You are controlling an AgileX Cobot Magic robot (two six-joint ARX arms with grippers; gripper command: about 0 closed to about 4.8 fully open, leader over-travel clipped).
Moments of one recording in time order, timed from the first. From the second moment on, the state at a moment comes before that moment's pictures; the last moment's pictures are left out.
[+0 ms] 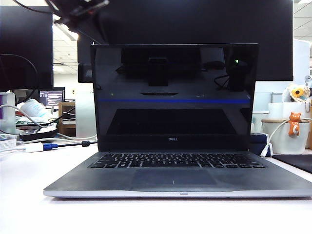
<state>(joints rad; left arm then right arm) -0.30 1.73 1.73 -0.66 0.31 0.30 0.07 0.92 1.08 -0.47 -0.78 0.11</state>
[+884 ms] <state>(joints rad) -0.57 1.82 1.75 -0.87 0.13 0.34 0.07 0.96 1.08 -0.47 -0.79 0.11</state>
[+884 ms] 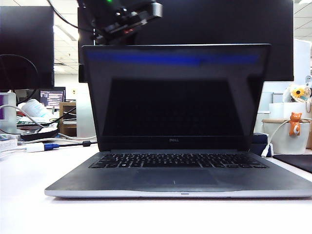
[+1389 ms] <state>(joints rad) -0.66 1.79 1.64 -0.95 0.20 0.26 0.07 0.97 1.08 -0.52 -0.78 0.08</state>
